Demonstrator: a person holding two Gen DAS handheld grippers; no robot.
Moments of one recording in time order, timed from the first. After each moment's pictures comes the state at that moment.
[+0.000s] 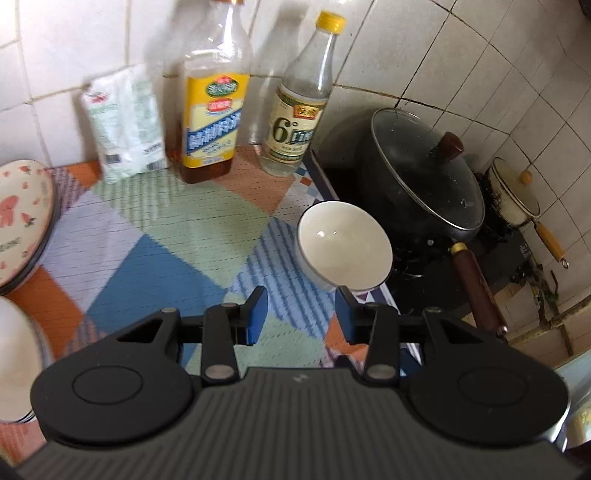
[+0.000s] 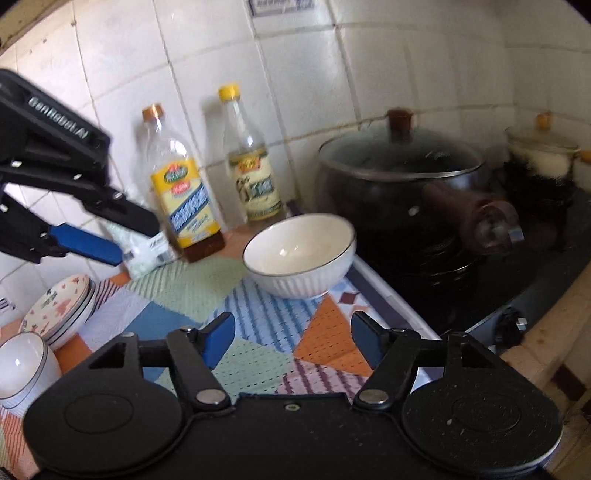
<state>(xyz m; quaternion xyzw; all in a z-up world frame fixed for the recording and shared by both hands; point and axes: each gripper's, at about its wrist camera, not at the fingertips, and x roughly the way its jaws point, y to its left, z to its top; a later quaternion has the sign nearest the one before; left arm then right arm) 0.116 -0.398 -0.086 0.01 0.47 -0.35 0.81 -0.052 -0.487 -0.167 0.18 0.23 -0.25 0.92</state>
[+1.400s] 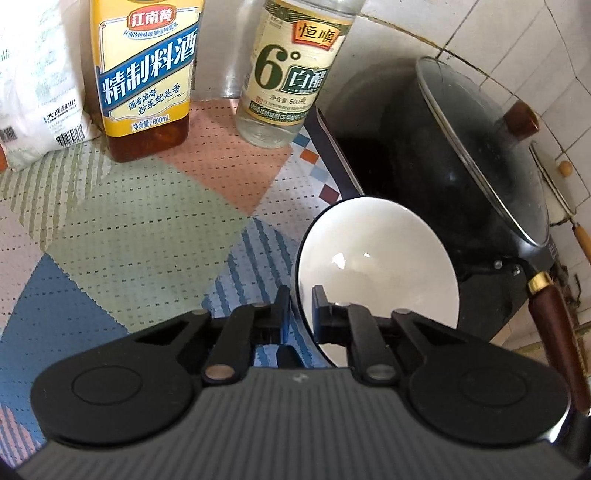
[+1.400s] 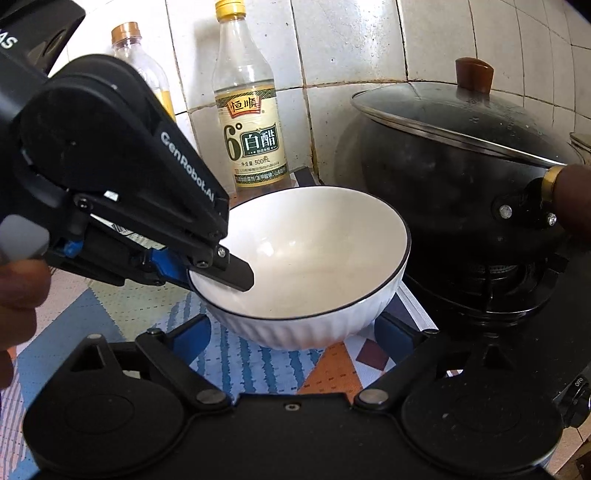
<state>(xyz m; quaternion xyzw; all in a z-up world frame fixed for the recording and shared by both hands) 0.186 -0.496 -0.181 0.02 0.51 -0.36 0.78 0.049 -0.547 -0.224 0.13 0.28 -0.22 0.93</state>
